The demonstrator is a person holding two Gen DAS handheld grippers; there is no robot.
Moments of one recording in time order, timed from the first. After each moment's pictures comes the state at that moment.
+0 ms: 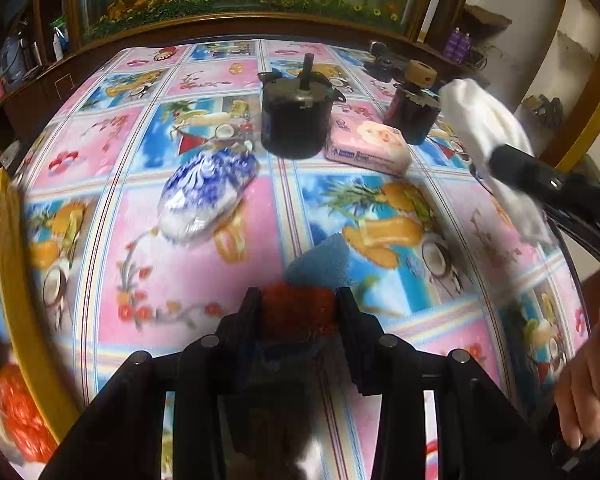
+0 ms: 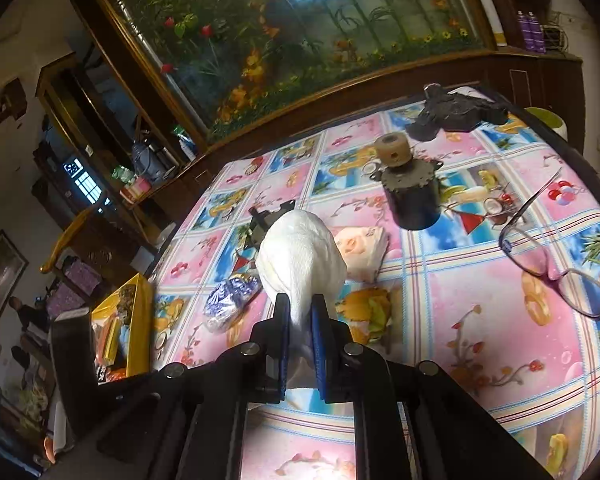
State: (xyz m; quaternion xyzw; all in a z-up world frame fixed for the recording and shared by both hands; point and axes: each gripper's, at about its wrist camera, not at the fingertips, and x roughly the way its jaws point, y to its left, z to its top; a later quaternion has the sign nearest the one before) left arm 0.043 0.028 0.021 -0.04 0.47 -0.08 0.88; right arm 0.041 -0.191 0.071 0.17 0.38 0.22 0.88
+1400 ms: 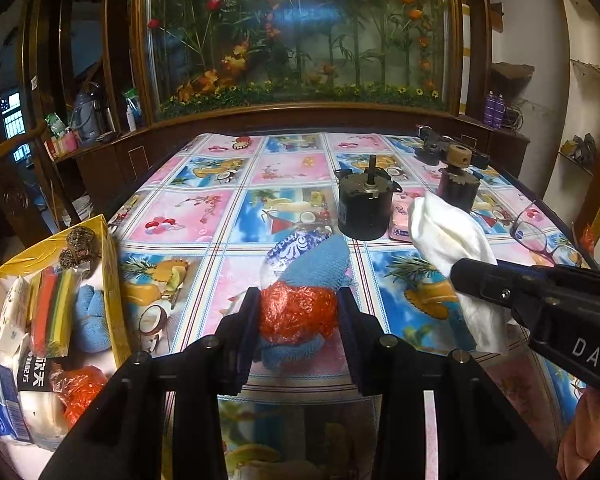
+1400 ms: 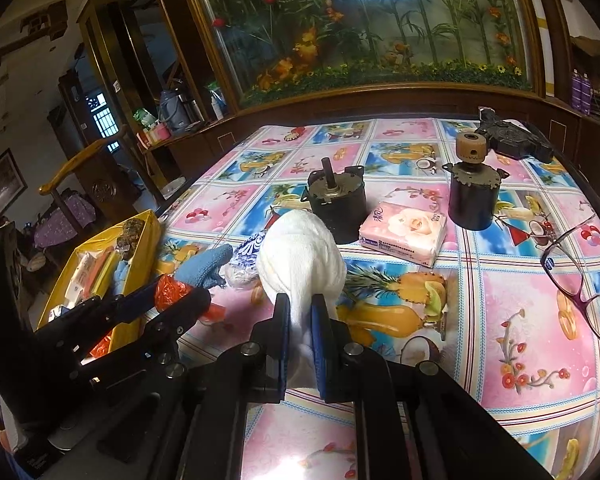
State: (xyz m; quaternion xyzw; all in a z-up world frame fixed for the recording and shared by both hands) left arm 0.003 0.043 0.052 0.00 0.31 0.04 0.95; right arm 0.014 -0.128 0.063 0.05 0.36 0.25 0.90
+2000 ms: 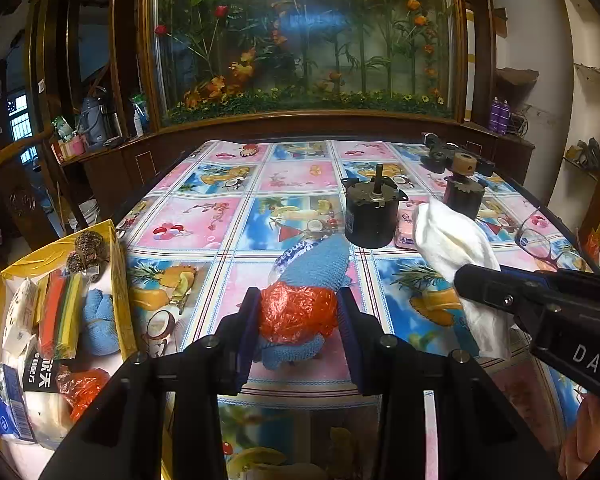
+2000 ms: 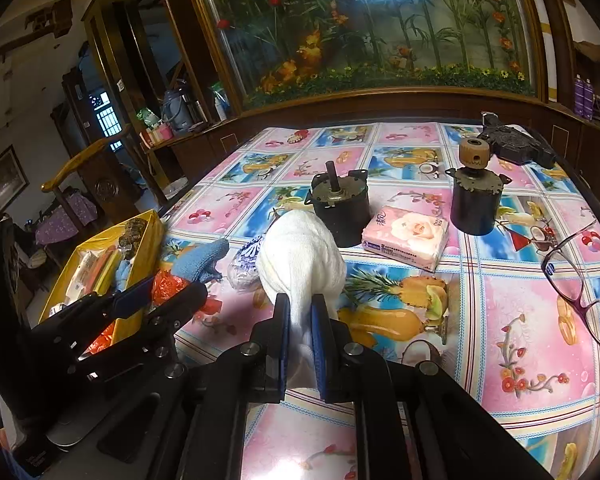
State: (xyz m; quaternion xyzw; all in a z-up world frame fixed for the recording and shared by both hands) left arm 0.002 0.042 0.055 0.01 0.30 0.05 0.95; right arm 0.014 -0.126 0.065 0.05 0.36 0.26 0.90
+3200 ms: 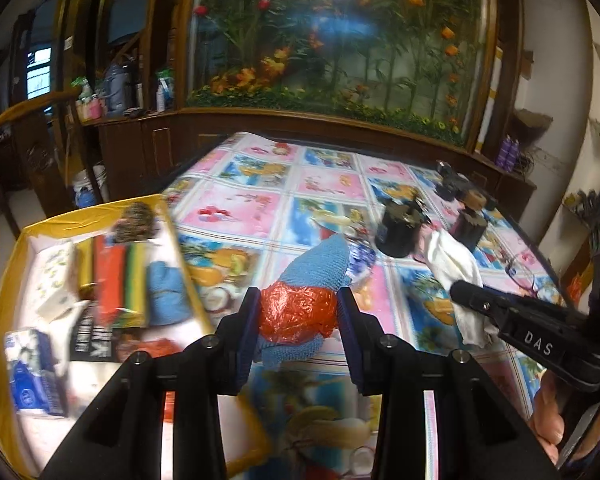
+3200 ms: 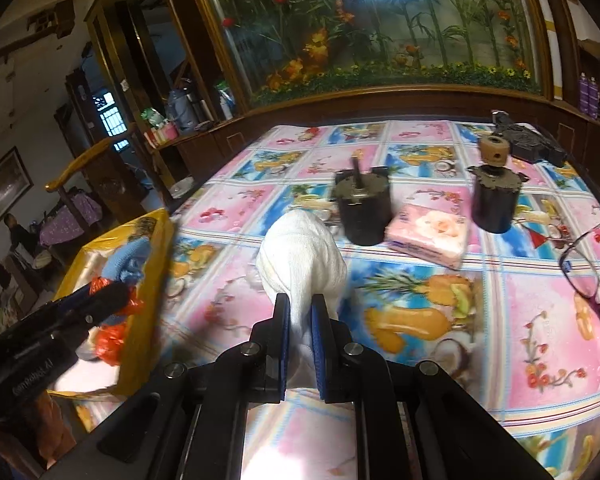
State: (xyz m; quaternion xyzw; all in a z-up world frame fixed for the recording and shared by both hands) left arm -0.050 0.113 0.087 -0.08 0.30 0.07 0.95; right arm 0.007 -0.094 0.066 0.06 0.36 0.28 0.89
